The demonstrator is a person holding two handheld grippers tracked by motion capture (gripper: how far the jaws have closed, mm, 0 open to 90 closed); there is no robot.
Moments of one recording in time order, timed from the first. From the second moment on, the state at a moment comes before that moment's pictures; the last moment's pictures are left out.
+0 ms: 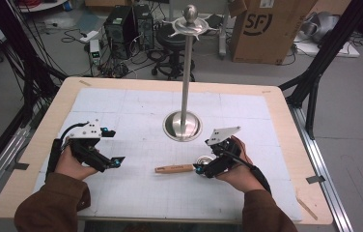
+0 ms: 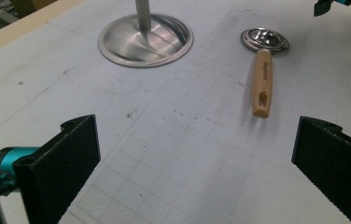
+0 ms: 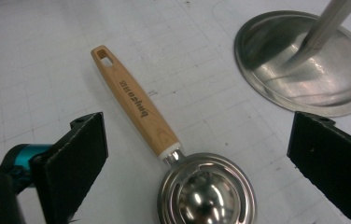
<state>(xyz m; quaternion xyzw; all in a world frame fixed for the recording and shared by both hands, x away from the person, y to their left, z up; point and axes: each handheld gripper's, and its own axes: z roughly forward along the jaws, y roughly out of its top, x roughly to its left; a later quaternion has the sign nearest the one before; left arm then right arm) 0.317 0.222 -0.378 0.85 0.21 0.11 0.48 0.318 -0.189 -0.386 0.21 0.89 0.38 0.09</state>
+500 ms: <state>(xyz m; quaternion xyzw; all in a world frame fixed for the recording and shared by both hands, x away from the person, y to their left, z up) 0.318 0.222 -0.379 0.85 0.21 0.11 0.48 0.328 -0.170 -0.391 0.19 0.92 0.33 0.07</state>
